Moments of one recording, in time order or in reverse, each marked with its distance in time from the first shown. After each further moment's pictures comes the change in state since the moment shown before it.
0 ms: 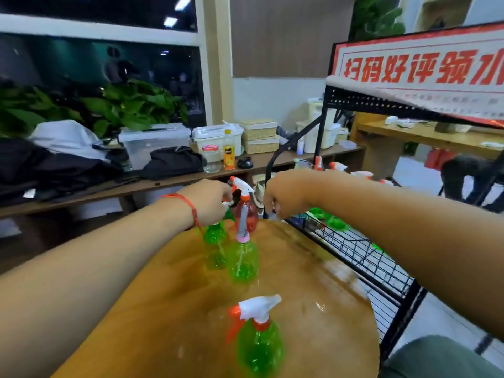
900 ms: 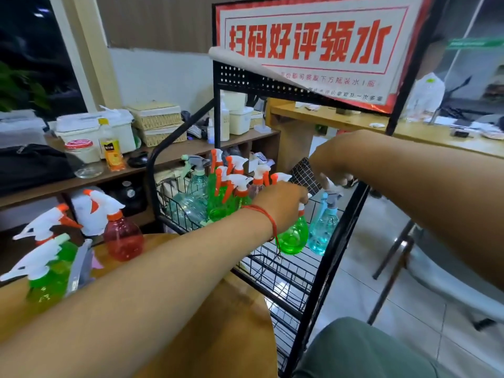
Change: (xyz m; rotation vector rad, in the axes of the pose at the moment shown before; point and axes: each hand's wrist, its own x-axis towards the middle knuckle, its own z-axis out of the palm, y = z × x) left_hand 0.168 0.330 0.102 -0.303 -0.013 0.510; right_hand -0.115 0.260 0.060 -0.397 -0.545 0.438
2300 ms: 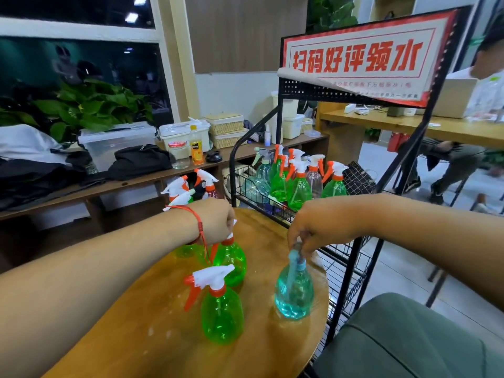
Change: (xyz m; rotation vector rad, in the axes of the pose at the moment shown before) left_hand -0.291 -0.043 -0.126 0.315 -0.325 -0.373; right_hand -0.144 -0.184 -0.018 0.597 0.342 -0.666
